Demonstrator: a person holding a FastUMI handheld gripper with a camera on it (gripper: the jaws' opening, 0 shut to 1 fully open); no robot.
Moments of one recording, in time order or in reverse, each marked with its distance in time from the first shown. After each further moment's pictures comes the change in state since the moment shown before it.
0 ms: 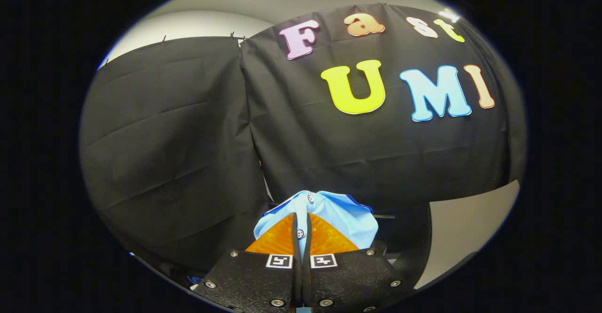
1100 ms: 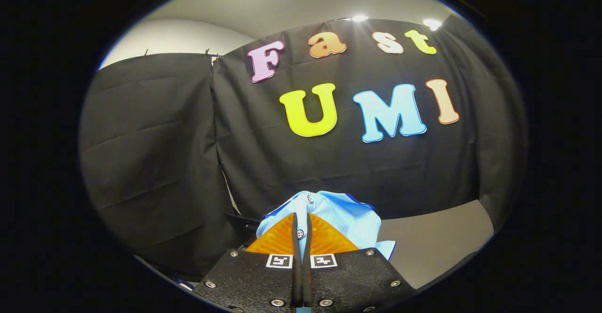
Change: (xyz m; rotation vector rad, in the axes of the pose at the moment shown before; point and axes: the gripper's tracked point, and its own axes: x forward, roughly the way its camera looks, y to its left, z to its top) arm -0.087 -0.125 0.056 0.008 -0.111 -0.155
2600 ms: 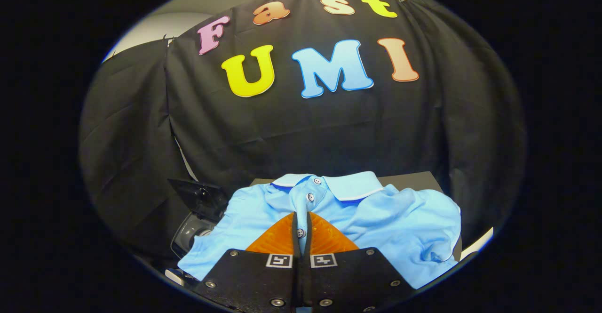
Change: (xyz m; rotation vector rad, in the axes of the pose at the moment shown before) arm -0.034 -0.226 -0.070 0.052 0.216 -0.171
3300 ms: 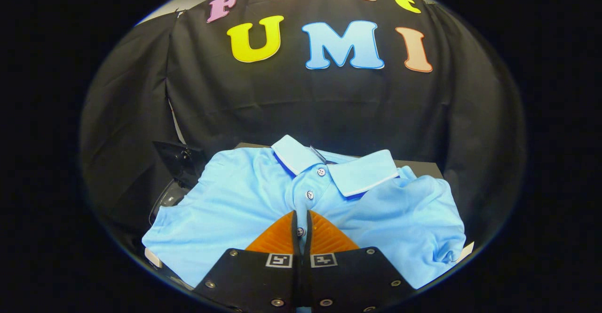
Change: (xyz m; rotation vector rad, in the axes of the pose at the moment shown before) arm 0.027 -0.030 -0.053 -0.144 0.204 -0.028
